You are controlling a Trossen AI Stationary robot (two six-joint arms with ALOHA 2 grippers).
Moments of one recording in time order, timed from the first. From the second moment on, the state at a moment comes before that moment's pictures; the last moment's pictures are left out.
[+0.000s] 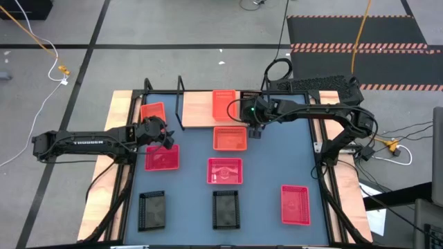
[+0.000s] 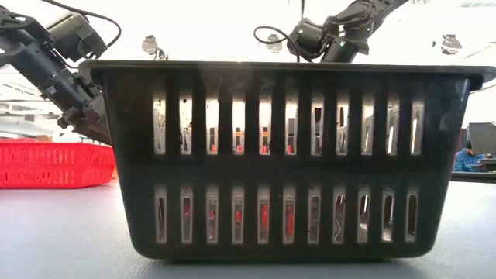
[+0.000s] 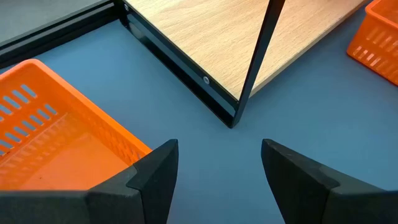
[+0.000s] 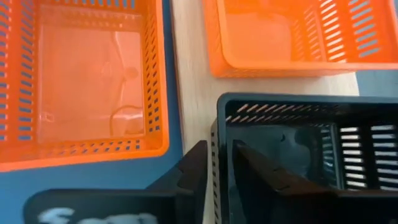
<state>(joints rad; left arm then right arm) 0.24 0.71 0.27 -0.34 -0.42 -0.45 -0.37 1.57 1.04 -0.43 0.10 -0.38</state>
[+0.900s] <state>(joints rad) 0.12 0.67 0.43 0.00 -0.02 -0.04 0.51 1.26 0.93 -0.81 0.07 0.69</state>
